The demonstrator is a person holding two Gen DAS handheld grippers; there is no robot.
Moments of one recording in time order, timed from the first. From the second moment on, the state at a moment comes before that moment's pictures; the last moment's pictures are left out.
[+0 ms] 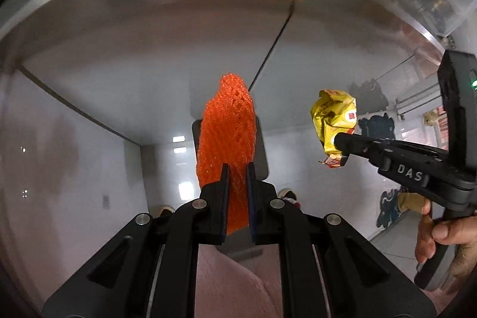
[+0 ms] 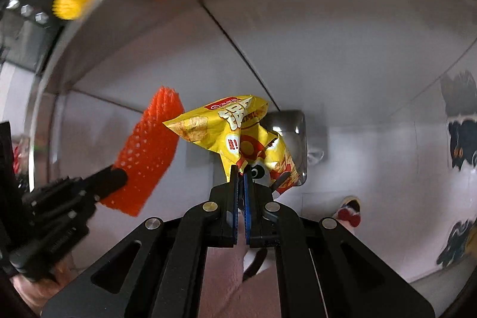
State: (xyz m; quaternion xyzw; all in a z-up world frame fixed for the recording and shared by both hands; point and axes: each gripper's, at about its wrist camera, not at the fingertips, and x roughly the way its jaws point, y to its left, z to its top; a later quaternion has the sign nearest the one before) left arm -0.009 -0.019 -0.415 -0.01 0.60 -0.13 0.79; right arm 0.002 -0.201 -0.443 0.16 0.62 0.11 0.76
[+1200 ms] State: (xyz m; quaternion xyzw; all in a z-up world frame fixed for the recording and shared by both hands) left arm 0.040 -0.026 -0.584 -0.01 0.67 -0.13 0.73; right arm 0.061 -0.184 -0.607 0.20 0.69 0.04 0.70
